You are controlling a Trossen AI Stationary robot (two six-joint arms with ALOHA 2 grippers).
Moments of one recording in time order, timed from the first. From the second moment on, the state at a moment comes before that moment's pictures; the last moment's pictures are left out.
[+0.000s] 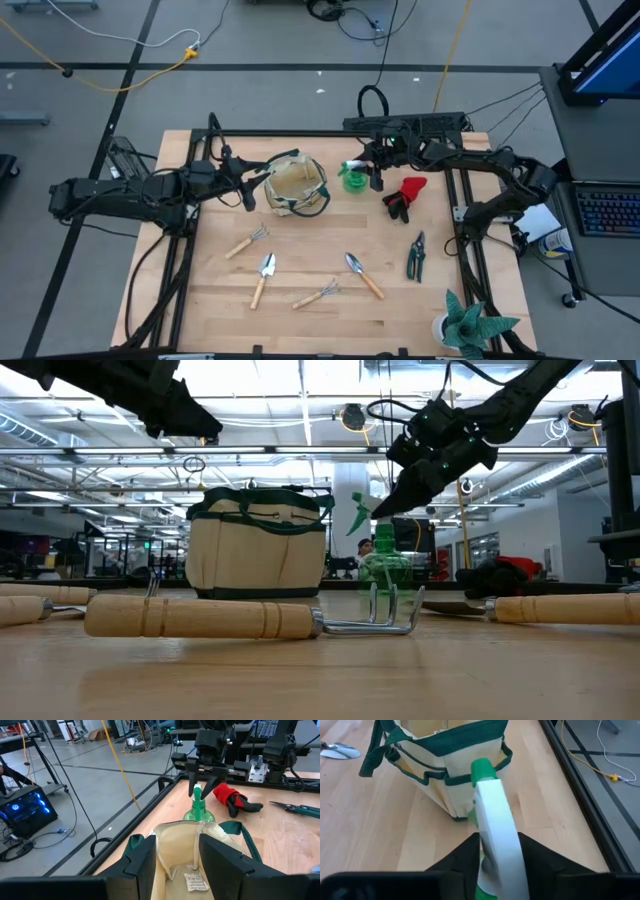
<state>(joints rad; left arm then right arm) 0.12 0.77 0.56 -0.03 -0.36 0.02 -0.61 1.47 0.81 0.07 -0.45 -0.38</state>
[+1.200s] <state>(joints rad) 0.12 1.01 0.57 -0.02 -0.14 0.18 -0.26 1.20 0.81 0.41 -0.03 0.06</state>
